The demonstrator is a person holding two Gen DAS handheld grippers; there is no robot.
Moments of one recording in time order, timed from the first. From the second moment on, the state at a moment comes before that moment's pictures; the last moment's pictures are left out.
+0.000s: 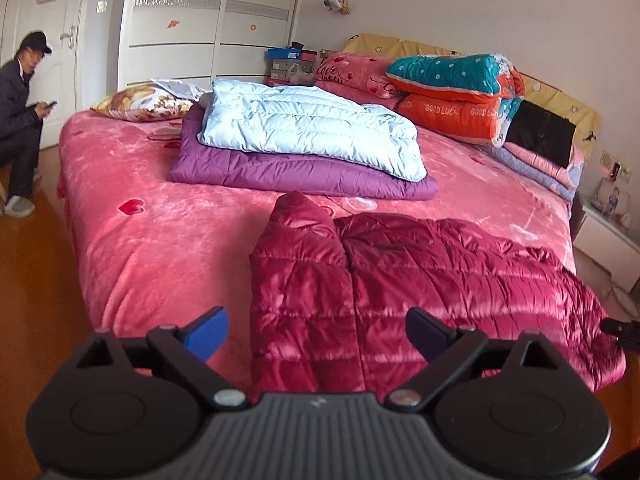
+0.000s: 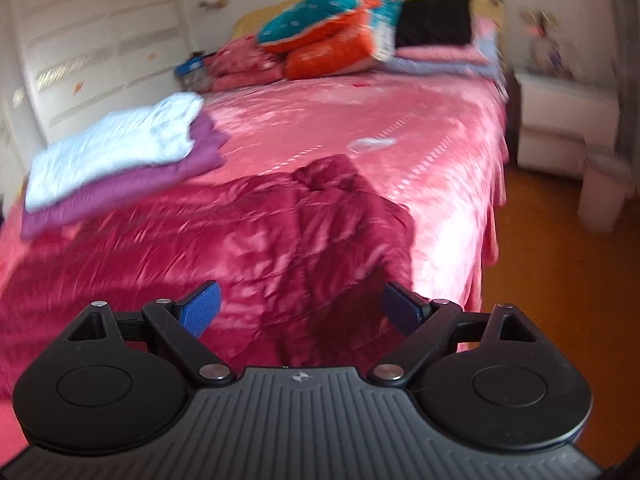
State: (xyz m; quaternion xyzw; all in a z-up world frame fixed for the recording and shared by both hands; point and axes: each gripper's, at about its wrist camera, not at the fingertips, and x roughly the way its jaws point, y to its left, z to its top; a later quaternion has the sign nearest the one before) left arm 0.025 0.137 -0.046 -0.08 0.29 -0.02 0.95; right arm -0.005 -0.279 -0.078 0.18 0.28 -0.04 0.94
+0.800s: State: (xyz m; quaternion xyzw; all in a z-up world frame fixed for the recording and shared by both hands) left arm 0.163 0.235 -0.127 -0.32 0.34 -0.15 0.87; right arm 0.094 -0.364 -0.137 0.38 0.34 0.05 0.86
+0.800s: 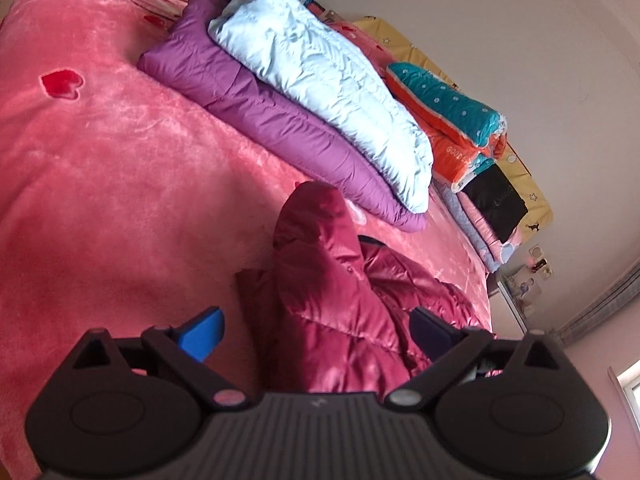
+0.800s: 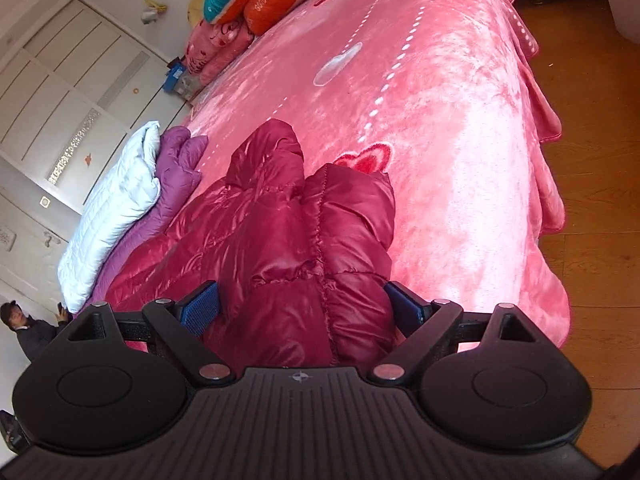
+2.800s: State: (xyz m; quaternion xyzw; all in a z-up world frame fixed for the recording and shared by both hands) left arm 0.063 0.142 -0.031 -0.05 0.29 -0.11 0.95; right arm -0.013 -0.177 -0.020 -0.11 0.17 -0.06 0.98
